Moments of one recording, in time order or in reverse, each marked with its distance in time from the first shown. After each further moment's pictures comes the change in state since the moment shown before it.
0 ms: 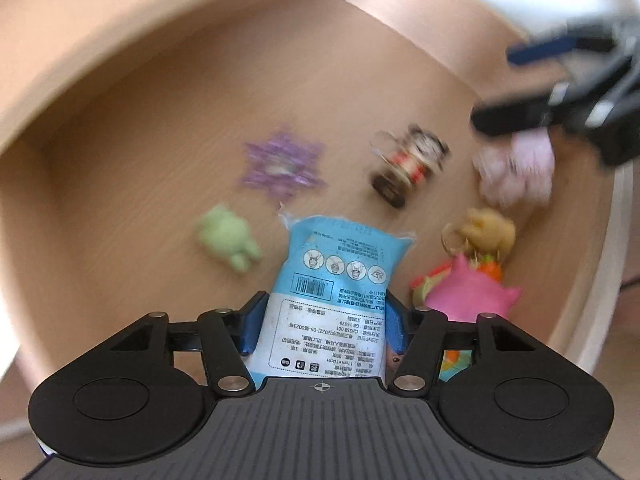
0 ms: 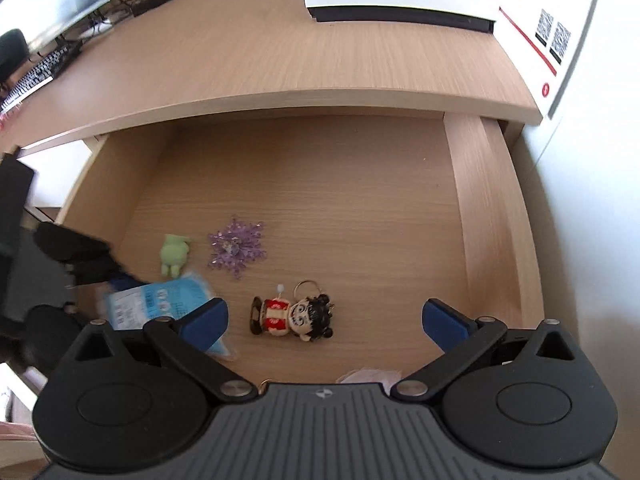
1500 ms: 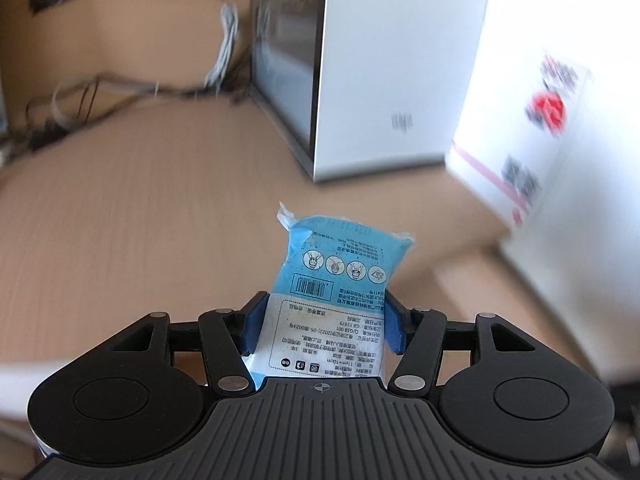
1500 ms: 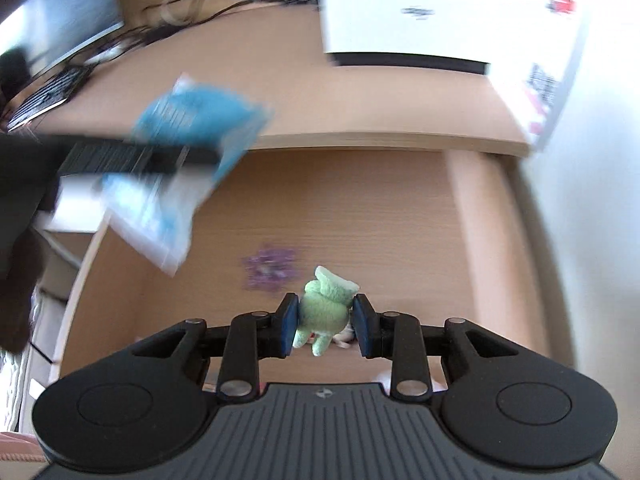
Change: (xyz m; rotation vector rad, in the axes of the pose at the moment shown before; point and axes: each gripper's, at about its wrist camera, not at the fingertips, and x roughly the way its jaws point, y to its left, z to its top) left arm -0.090 -0.006 0.092 -0.246 -0.545 0.245; right arm -0.065 0.022 -0.015 0.086 -0.101 -0.053
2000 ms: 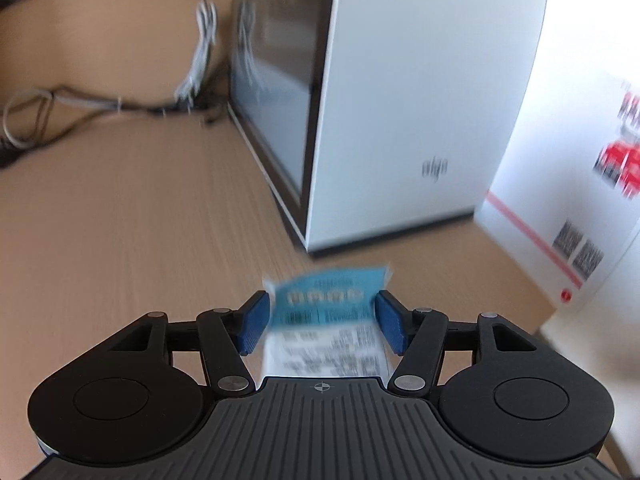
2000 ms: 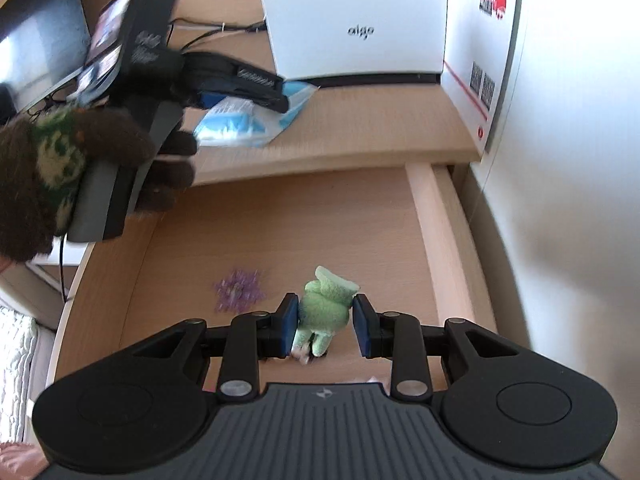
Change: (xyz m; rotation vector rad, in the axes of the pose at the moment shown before) left arm 0.087 0.017 0.046 -0.026 -0.057 -0.058; right arm 0.000 -0.016 0.011 0.045 -0.075 -0.010
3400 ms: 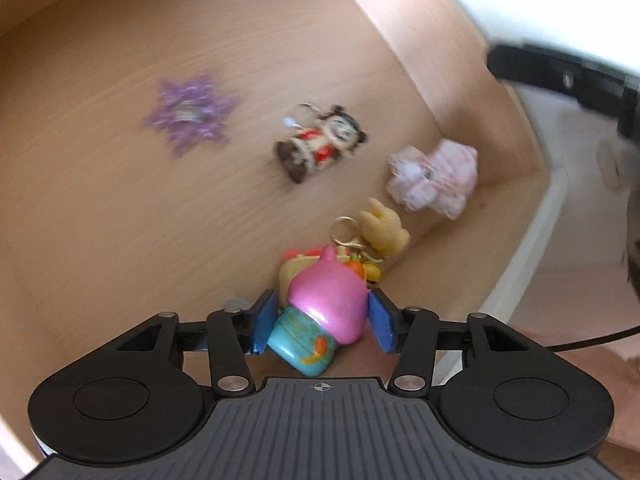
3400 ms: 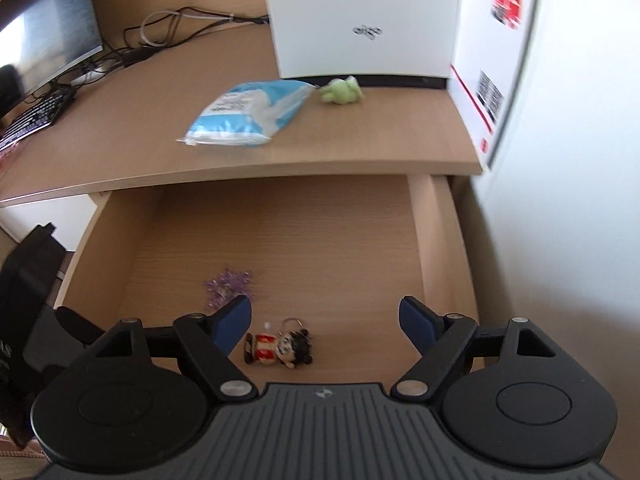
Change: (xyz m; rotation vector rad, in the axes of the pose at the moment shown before) left arm -0.054 -0.013 -0.167 -0.028 0.812 -0.372; right arm 0.002 0.002 0.001 -0.015 0.066 -0.003
